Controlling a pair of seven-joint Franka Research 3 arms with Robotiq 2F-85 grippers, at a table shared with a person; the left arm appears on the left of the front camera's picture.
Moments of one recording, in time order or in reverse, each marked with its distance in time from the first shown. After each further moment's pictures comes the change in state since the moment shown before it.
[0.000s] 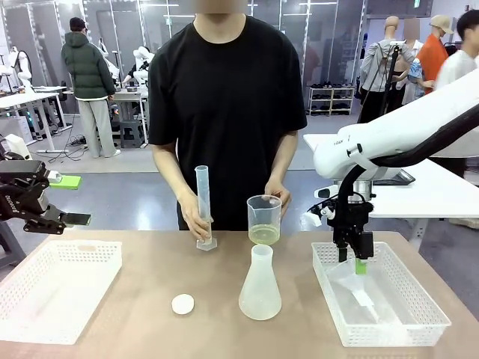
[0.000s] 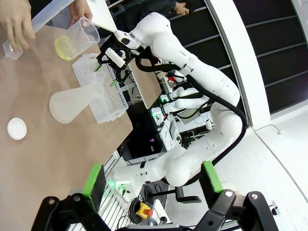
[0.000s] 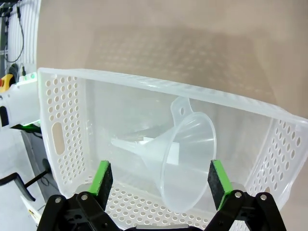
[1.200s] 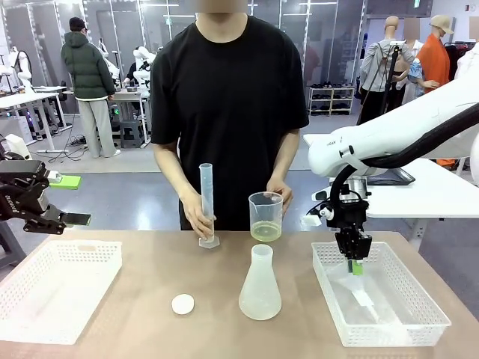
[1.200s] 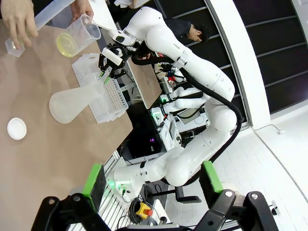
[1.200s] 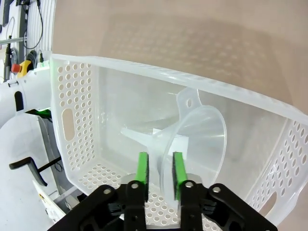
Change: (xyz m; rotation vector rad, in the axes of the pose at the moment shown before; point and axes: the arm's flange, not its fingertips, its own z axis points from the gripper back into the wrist) left arm 0.000 0.000 0.000 0.000 0.000 0.000; right arm -0.003 -0.017 -0.002 0.114 0.041 0.017
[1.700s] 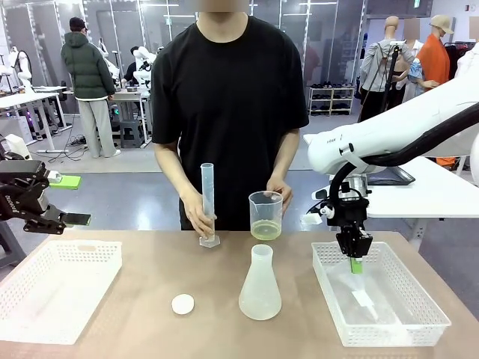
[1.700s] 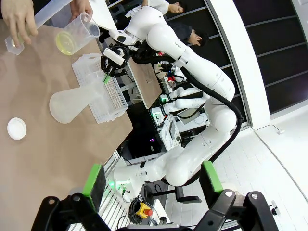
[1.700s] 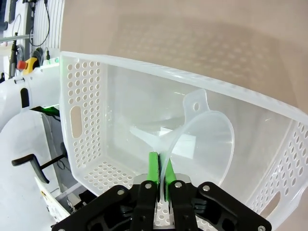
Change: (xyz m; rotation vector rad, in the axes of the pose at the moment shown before) left arm 0.000 0.000 0.000 0.000 0.000 0.000; right arm 0.001 0.004 0.004 0.022 0.002 0.014
